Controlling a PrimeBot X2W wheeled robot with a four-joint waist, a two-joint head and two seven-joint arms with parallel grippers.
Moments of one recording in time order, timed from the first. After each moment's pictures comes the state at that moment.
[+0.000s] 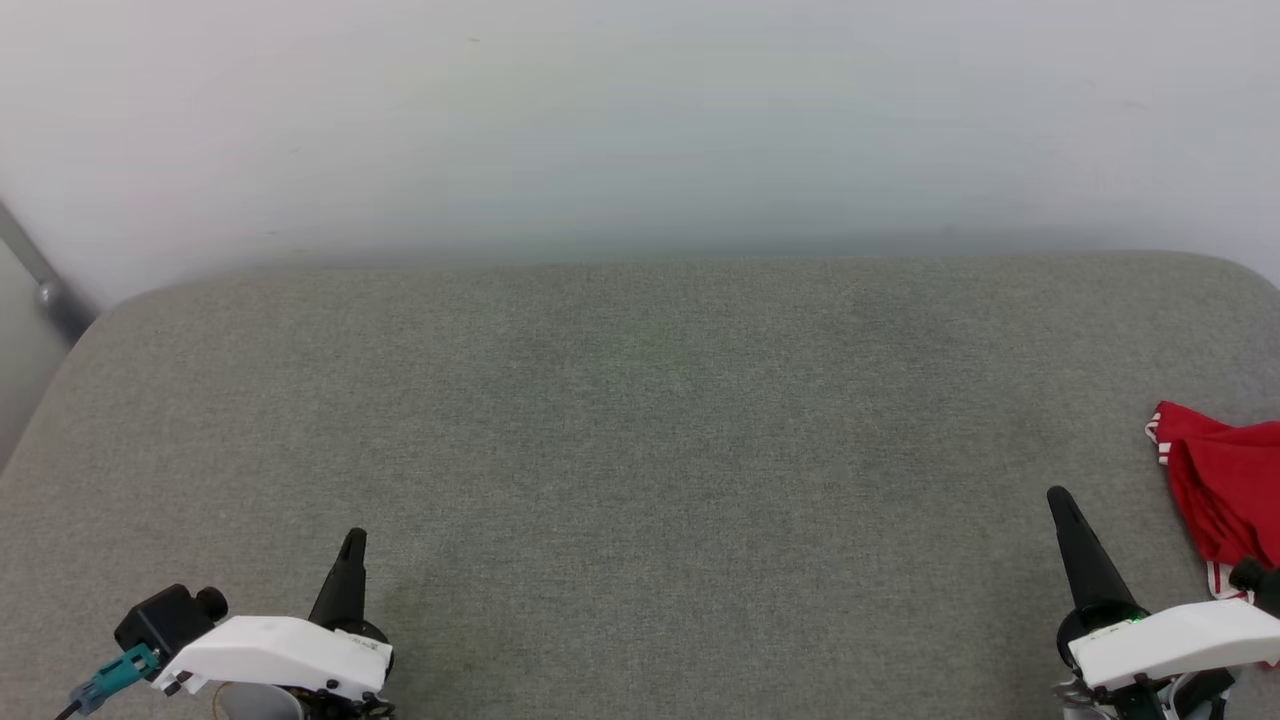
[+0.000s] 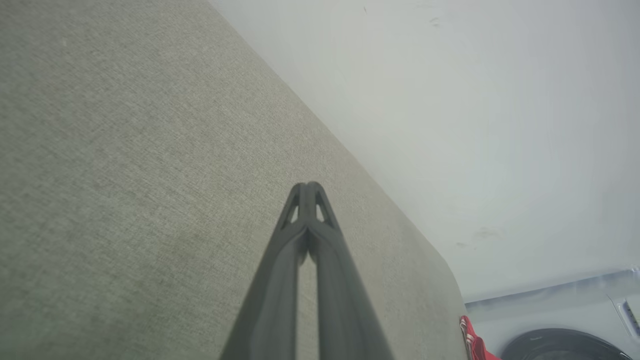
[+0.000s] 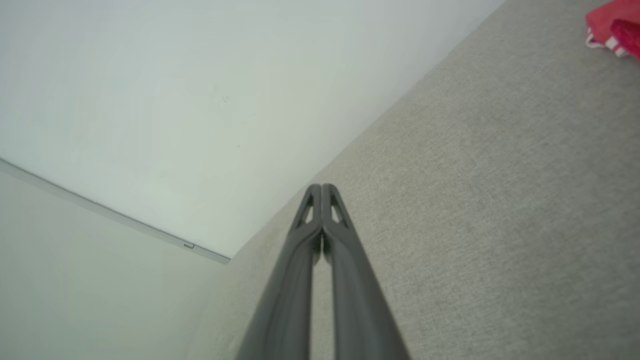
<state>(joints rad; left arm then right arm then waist) -0.03 0.21 -0.12 0.19 -1.11 0.05 -0.06 0.00 -0.08 -0.07 0.13 0.94 0.13 0.06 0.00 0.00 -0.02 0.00</state>
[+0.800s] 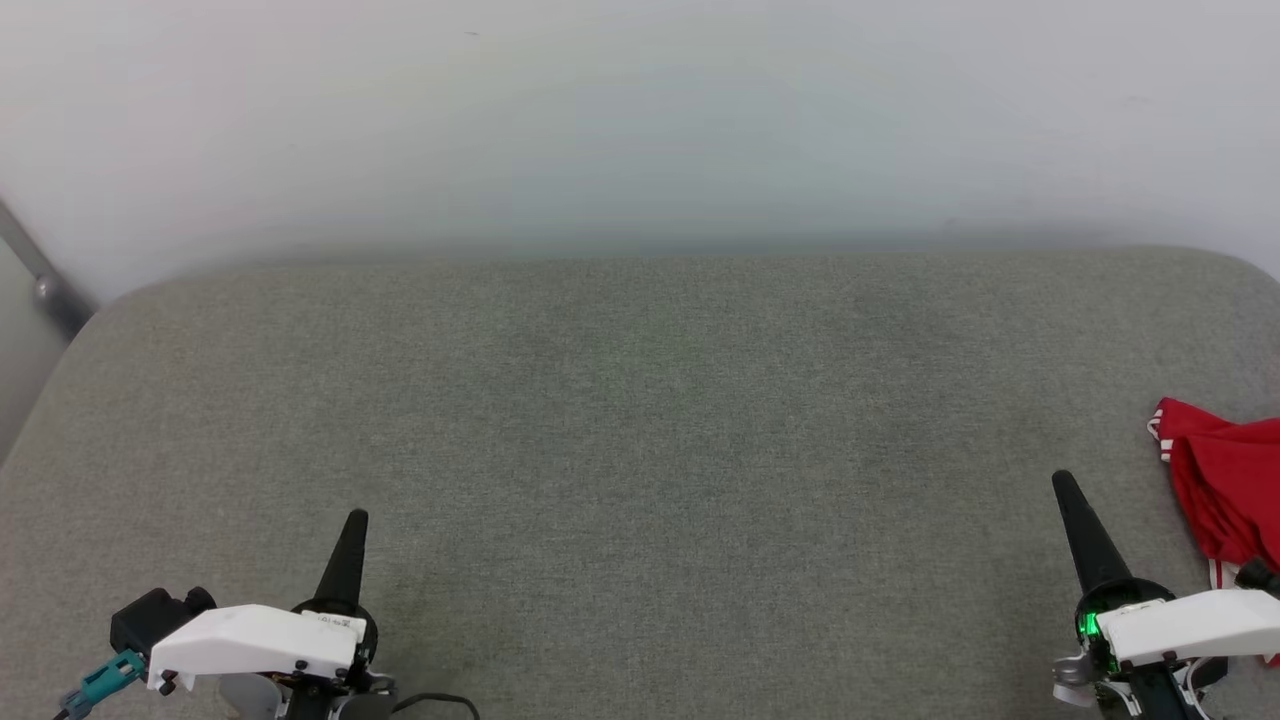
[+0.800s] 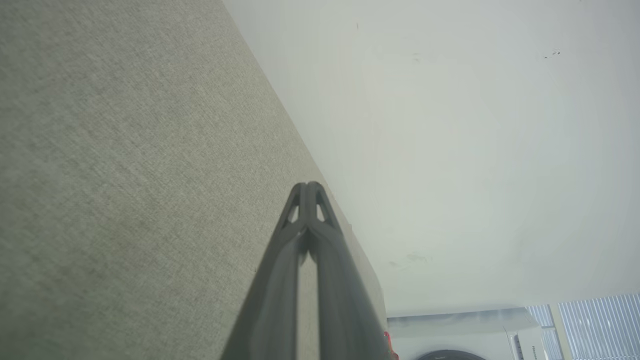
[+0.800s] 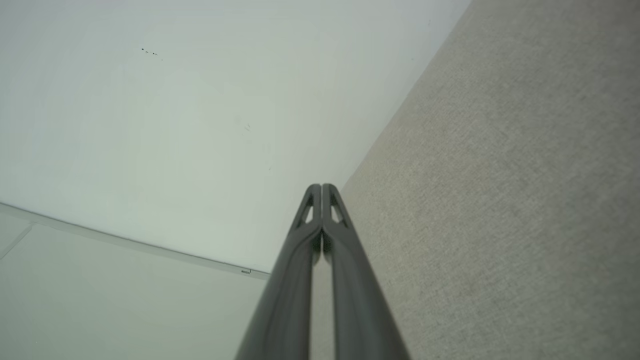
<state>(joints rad) -0.05 0.15 -0.03 0.21 -1.30 -0.02 0.00 -0.04 -0.07 -0.09 0.17 1.20 0.13 0.08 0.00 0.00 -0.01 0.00</state>
